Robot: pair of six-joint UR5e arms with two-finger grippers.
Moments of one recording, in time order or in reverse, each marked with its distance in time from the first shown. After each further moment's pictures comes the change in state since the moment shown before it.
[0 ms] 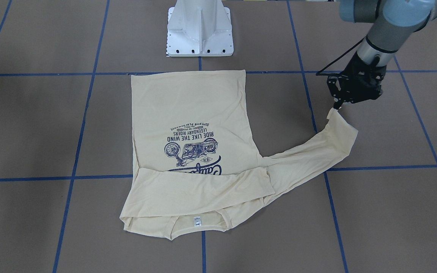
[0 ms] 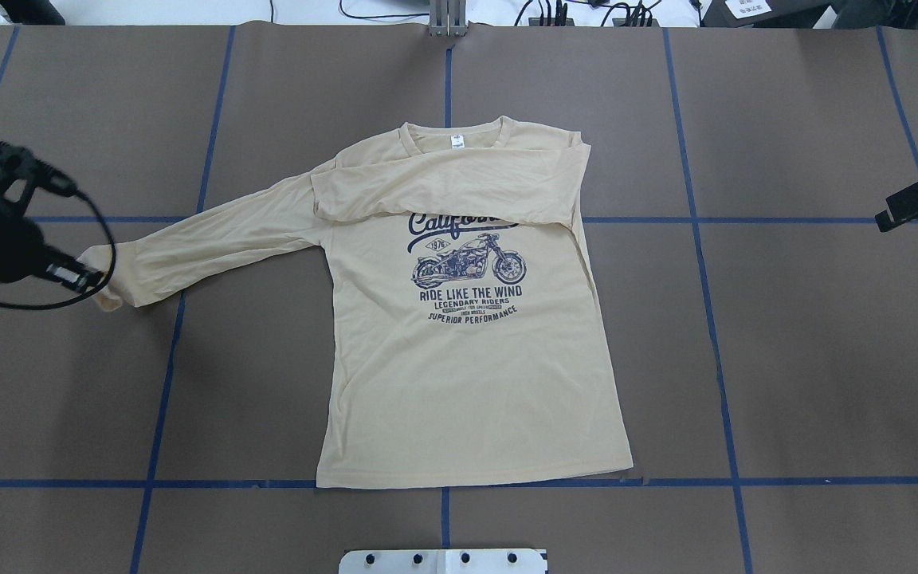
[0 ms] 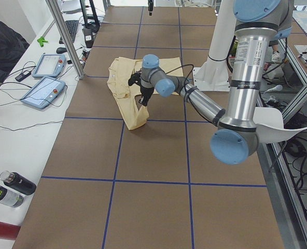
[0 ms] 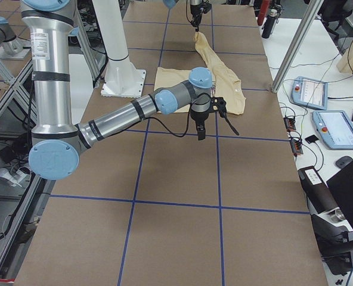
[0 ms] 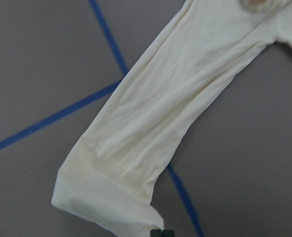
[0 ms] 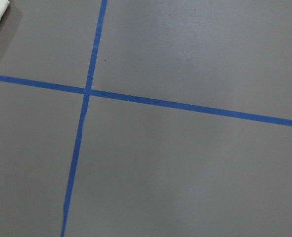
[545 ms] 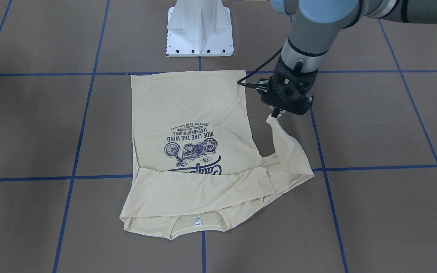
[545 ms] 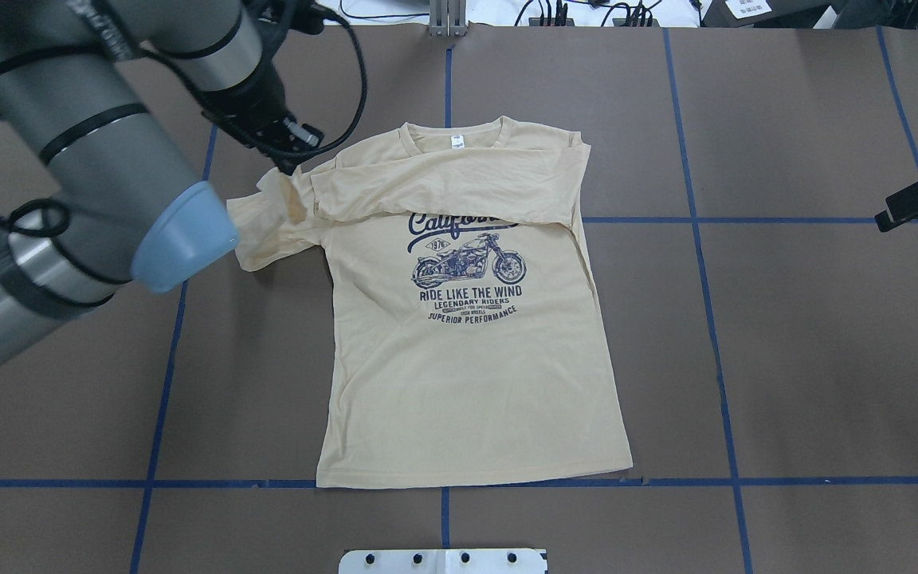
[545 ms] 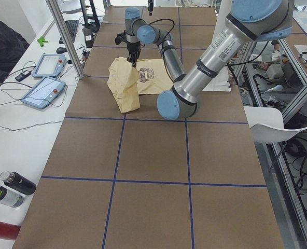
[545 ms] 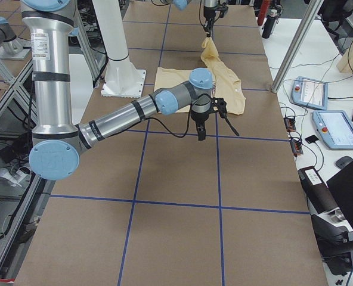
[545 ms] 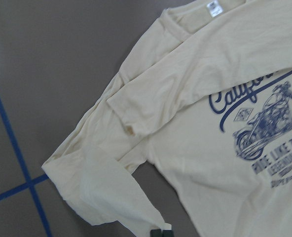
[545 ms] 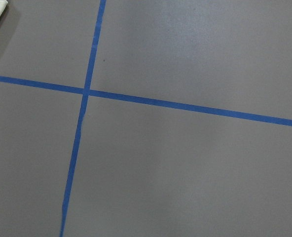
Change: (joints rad) left arm 0.015 -0.600 0.321 0.314 -0.044 -0.067; right arm 0.000 0.001 -0.004 0.000 0.000 0.000
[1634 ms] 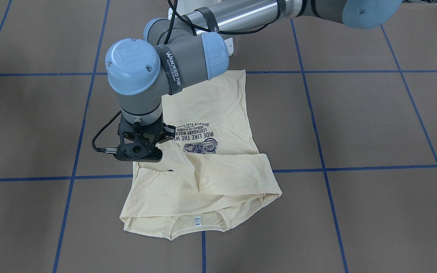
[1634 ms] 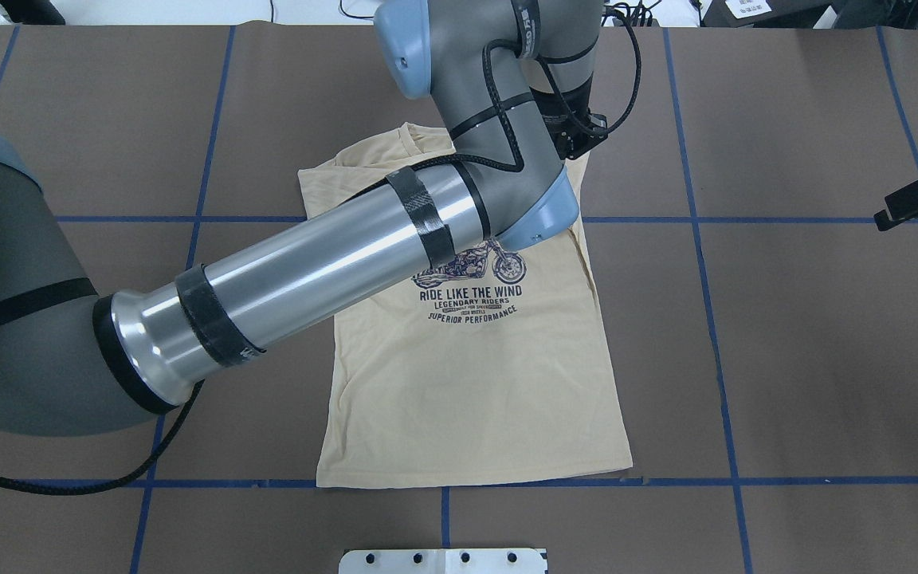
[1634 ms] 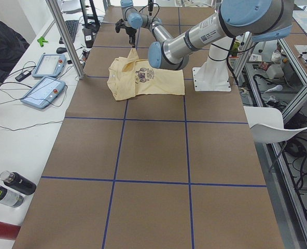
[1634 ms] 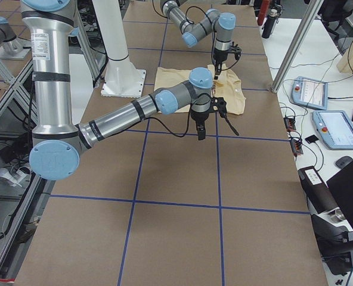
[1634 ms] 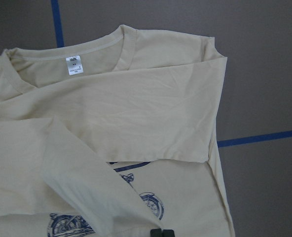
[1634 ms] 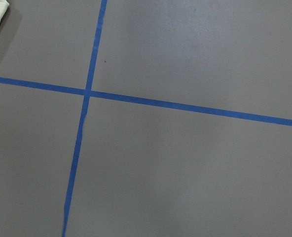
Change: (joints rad) left arm 0.189 -0.505 0.823 -0.462 0.015 -0.565; right arm -0.001 0.002 0.002 0.001 0.000 0.008
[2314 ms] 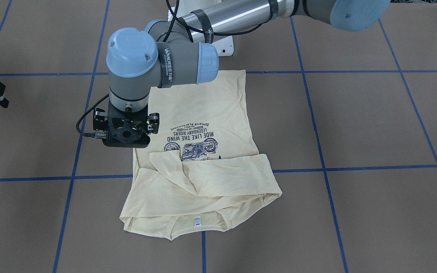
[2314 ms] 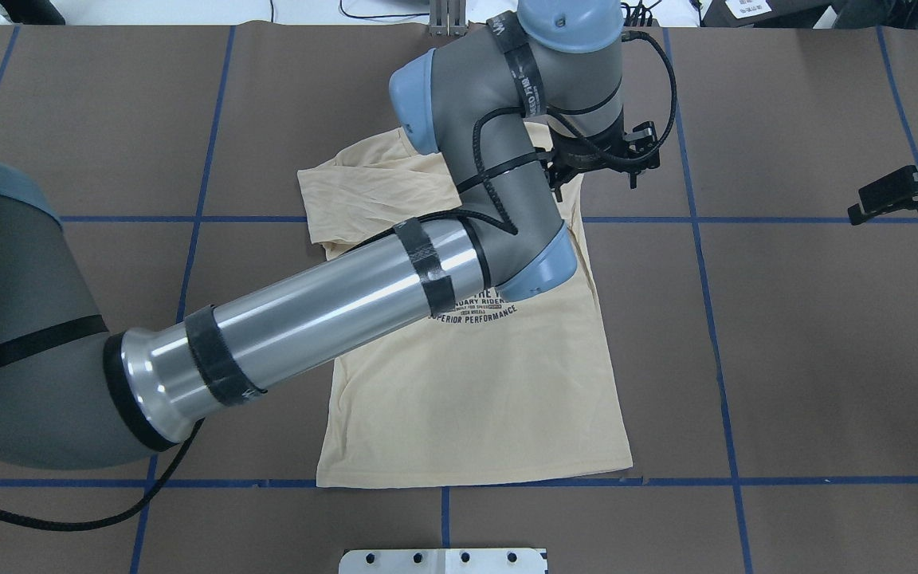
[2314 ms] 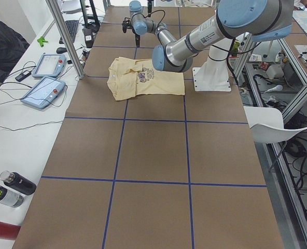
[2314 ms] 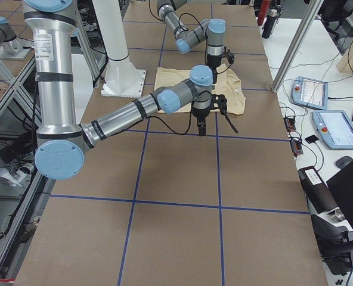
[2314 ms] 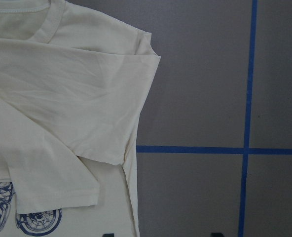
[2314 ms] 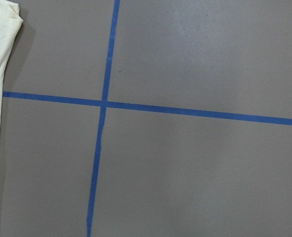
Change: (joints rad) left arm 0.052 0.086 -0.103 -0.213 0.030 -0.184; right arm -0.062 0.020 -0.004 0.107 0.002 0.201
